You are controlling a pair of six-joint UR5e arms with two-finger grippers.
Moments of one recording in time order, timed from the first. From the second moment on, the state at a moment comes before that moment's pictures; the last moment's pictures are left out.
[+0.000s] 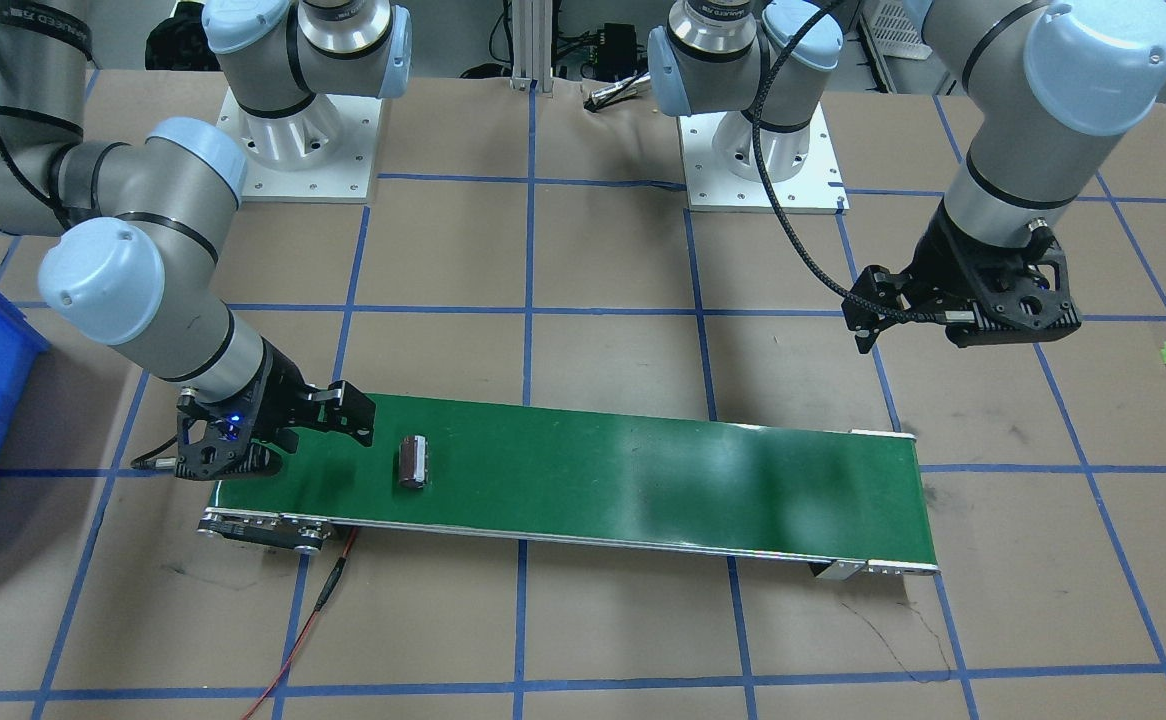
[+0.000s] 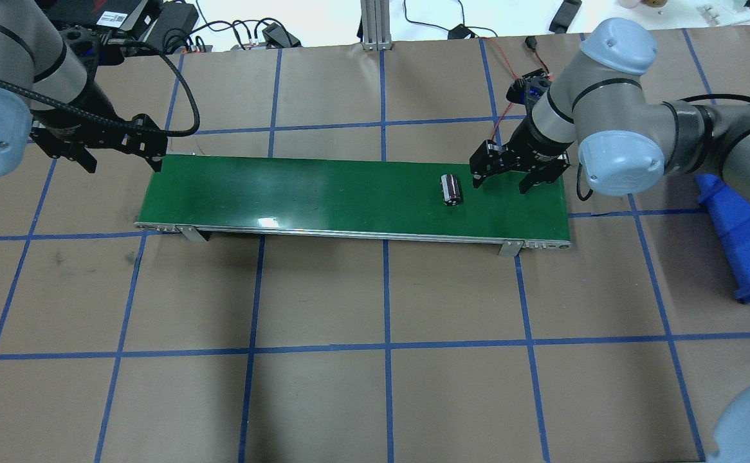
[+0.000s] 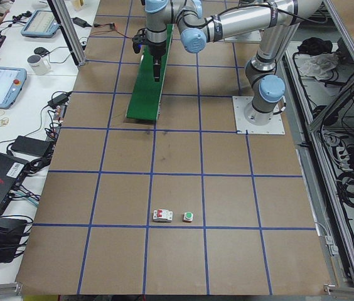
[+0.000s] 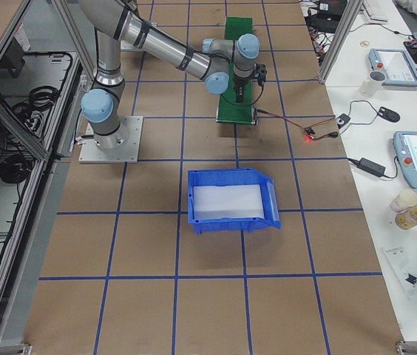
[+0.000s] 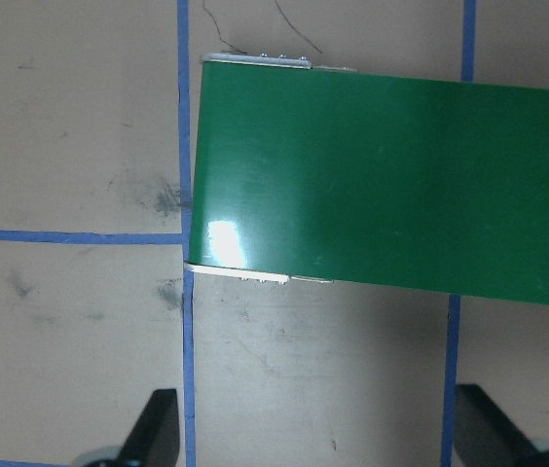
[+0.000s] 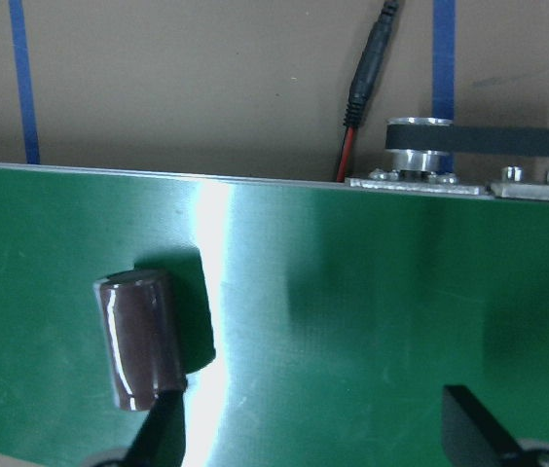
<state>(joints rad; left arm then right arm) -1.39 -1.61 -1.70 -1.34 1.66 0.16 1.51 -1.29 1.83 -2.10 -1.30 -0.04</state>
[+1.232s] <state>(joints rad) -1.39 -1.61 -1.71 -1.34 1.66 0.16 1.53 -1.25 1.82 -2.11 -1.47 -0.07</state>
